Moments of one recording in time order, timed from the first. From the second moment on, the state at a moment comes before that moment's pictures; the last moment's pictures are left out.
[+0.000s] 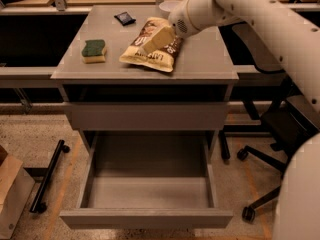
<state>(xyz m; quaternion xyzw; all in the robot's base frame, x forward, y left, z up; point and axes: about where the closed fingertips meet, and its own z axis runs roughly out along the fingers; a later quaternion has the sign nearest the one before) 0.741 0.000 0.947 -0.47 0.74 0.17 0.45</state>
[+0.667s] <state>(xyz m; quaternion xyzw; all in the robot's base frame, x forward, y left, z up) 0.800 0.010 0.888 -0.42 0.76 0.20 0.46</state>
